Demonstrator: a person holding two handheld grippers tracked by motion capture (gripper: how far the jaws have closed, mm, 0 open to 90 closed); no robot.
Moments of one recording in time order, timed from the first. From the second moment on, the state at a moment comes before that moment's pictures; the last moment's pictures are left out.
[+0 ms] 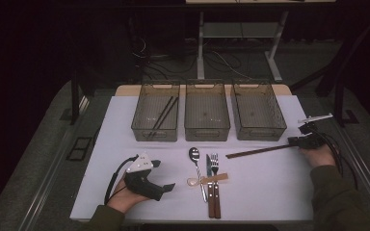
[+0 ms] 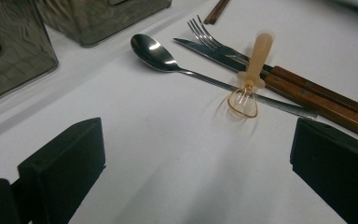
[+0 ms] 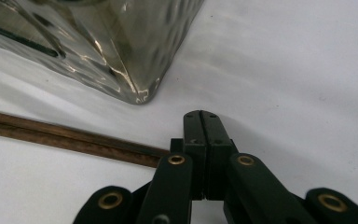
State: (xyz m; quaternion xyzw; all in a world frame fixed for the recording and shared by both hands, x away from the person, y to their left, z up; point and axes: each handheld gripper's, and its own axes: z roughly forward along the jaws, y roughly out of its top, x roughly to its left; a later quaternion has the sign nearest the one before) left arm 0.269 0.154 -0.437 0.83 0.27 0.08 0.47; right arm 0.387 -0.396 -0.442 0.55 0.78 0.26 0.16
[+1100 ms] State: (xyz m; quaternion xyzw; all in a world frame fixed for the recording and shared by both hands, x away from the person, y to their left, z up) left arm 0.268 0.153 -0.436 0.84 0.27 0.08 0.47; right arm 0.365 -0.401 -0.439 0.55 0.78 0.25 0.15
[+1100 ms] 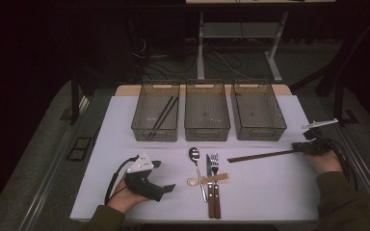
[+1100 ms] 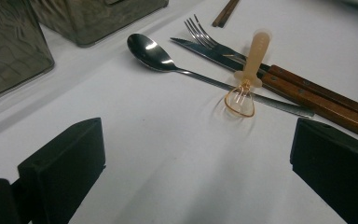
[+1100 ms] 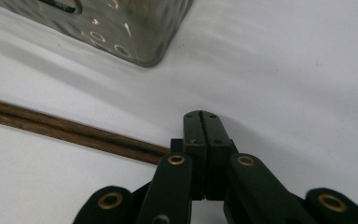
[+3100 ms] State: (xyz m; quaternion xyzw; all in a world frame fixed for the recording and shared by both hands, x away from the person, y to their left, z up) left arm 0.268 0.152 -0.436 0.84 0.27 0.08 0.47; right arm 0.328 -0.320 -0.416 0.33 0.86 0.38 0.07
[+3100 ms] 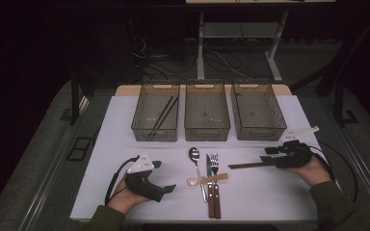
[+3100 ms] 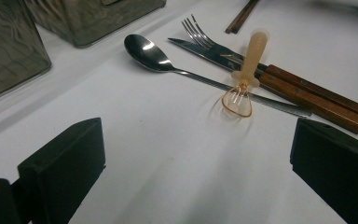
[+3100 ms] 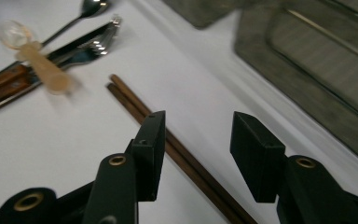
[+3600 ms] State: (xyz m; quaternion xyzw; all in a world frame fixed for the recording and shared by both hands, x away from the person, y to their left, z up) left arm 0.268 0.151 -0.436 0.84 0.27 0.08 0.47; right arm 0.341 -0.246 -0.432 0.23 0.91 0.34 0.03
